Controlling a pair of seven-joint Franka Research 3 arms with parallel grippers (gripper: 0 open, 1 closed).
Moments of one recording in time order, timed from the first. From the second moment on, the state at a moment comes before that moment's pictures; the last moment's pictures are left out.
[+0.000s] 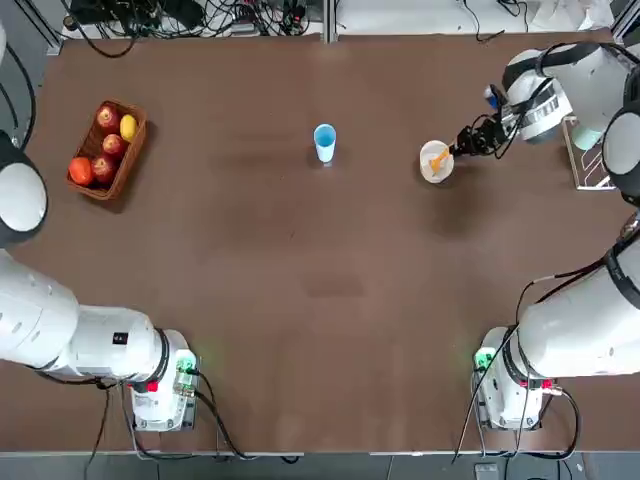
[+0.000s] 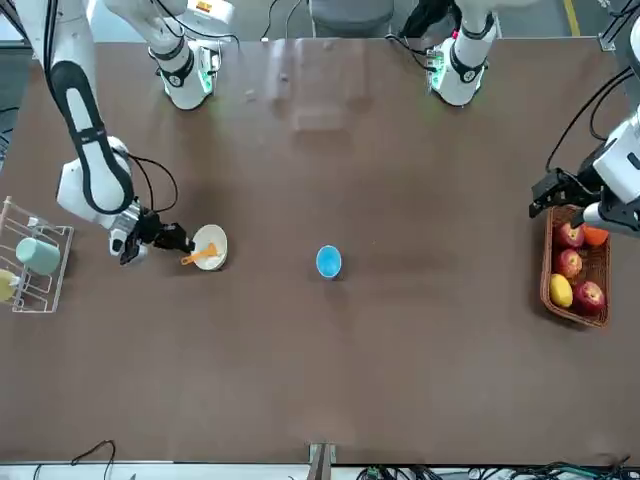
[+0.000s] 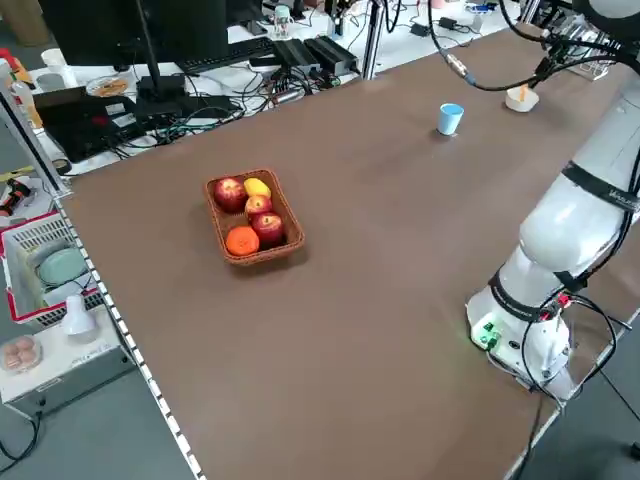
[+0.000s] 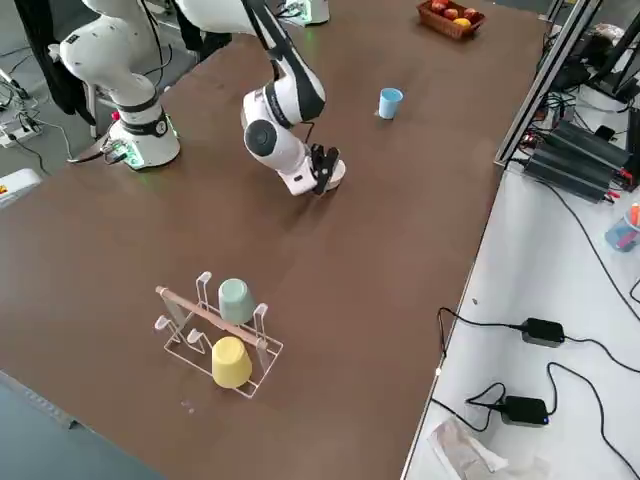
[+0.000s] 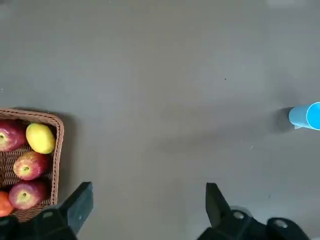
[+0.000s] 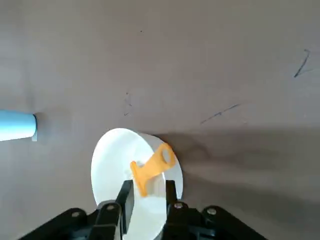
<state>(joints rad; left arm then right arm) -0.05 0.04 0.03 -1.64 -0.12 1.75 0.16 -0.05 0.30 0.01 -2.31 1.08 2.36 -0.92</state>
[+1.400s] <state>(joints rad) -0.05 0.03 -0.05 -1.54 0.00 1.65 -0.10 -0.09 0.16 -0.01 -2.13 0.82 2.08 -0.51</state>
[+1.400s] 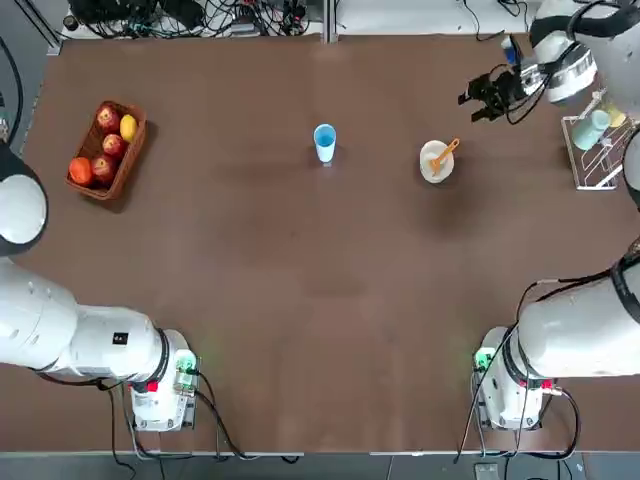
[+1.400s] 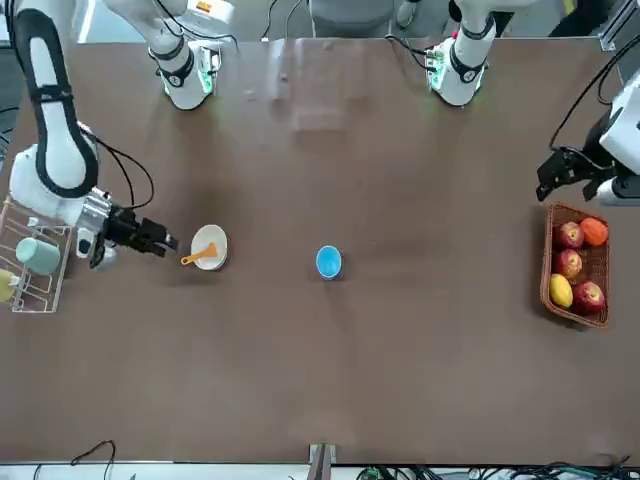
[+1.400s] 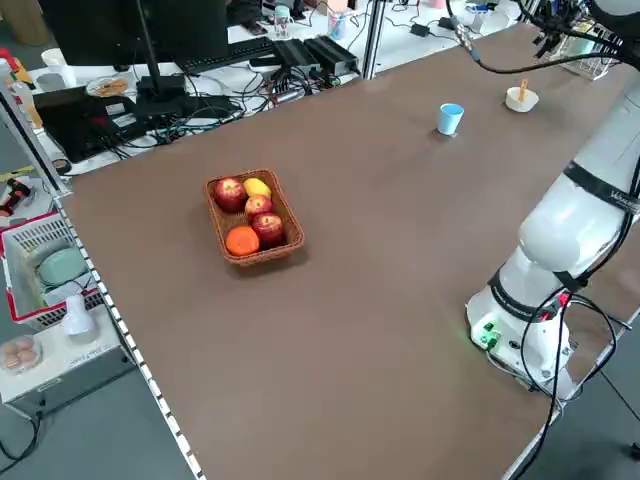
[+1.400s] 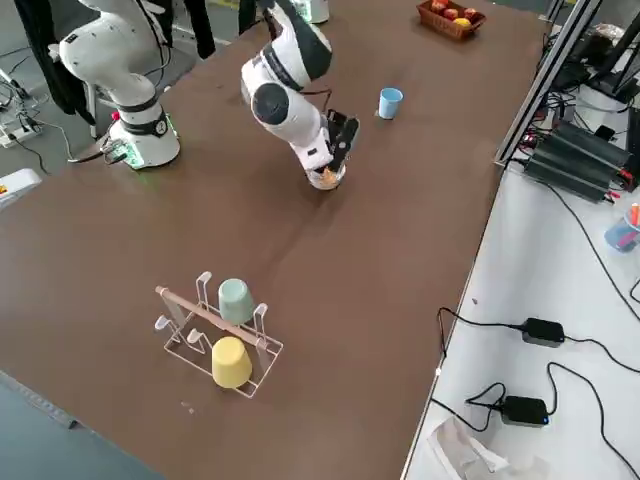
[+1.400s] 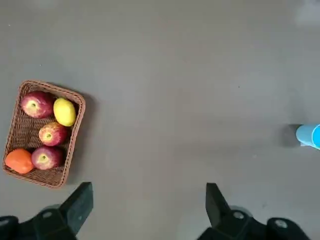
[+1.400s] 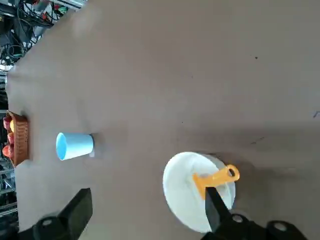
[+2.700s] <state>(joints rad) -0.06 0.05 -0.05 -1.52 0.00 1.60 -0.06 -0.10 0.02 0.00 -1.61 0.12 1.55 -0.14</state>
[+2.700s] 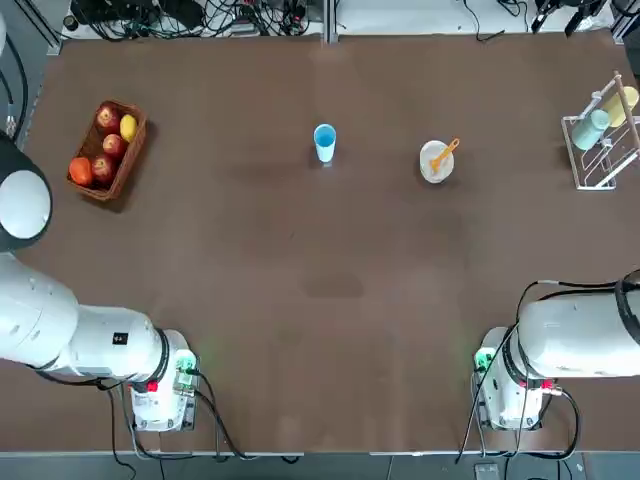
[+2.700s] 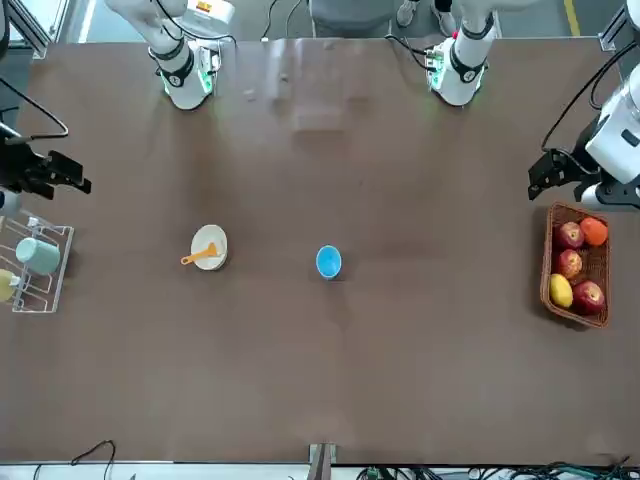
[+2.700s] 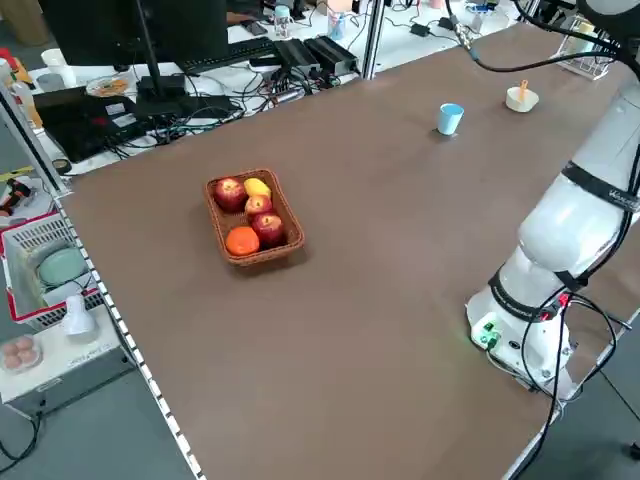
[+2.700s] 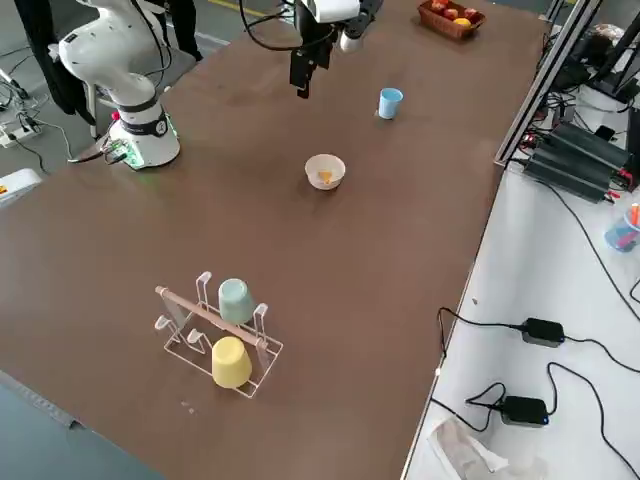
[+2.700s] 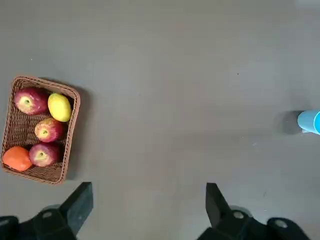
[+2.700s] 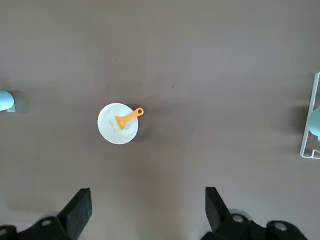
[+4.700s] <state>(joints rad) -0.03 0.05 -0.05 -1.52 0.00 1.60 -0.06 0.17 -0.01 -0.21 -1.48 0.02 1.49 -0.04</state>
